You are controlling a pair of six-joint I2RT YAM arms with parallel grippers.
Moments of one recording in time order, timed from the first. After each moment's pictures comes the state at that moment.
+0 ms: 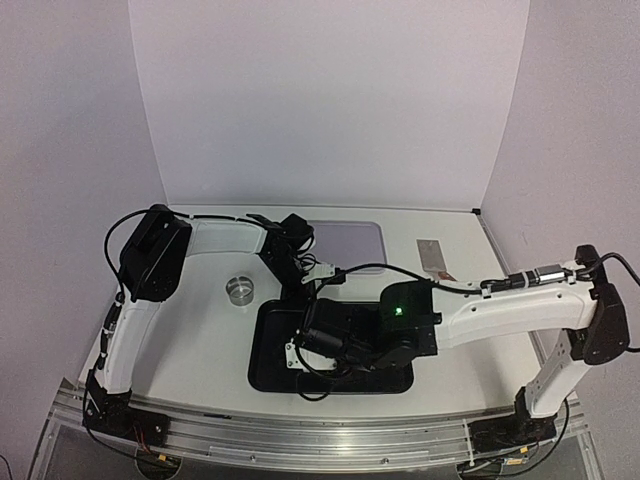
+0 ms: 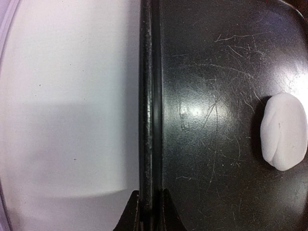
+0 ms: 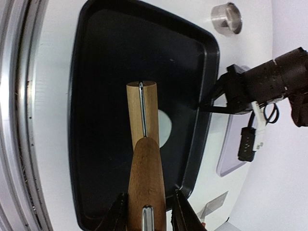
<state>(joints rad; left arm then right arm) -0.74 2.33 1.80 -0.71 0.45 0.79 1.41 1.74 1.39 -0.86 0.48 -0.45</state>
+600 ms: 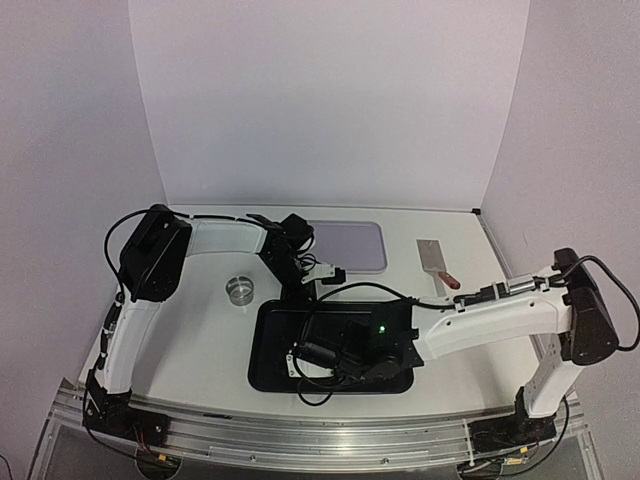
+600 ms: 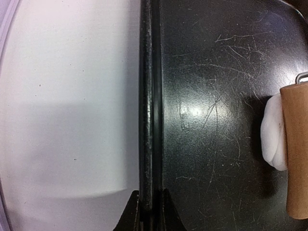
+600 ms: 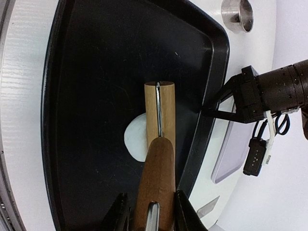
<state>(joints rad) -0.74 2.33 1.80 -0.71 0.45 0.79 1.38 1.80 1.30 -0.70 0.51 -0.56</state>
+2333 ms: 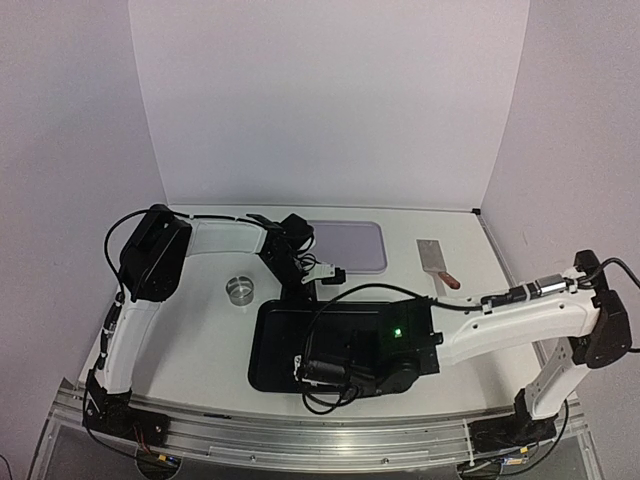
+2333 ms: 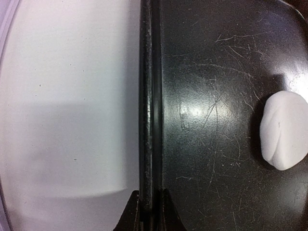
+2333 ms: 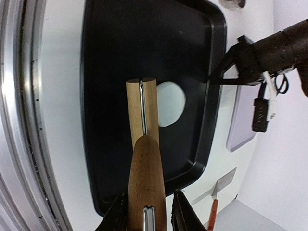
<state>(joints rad) -0.73 2.33 1.80 -0.71 0.45 0.79 1.49 1.74 1.37 -0.97 0.56 -0.26</state>
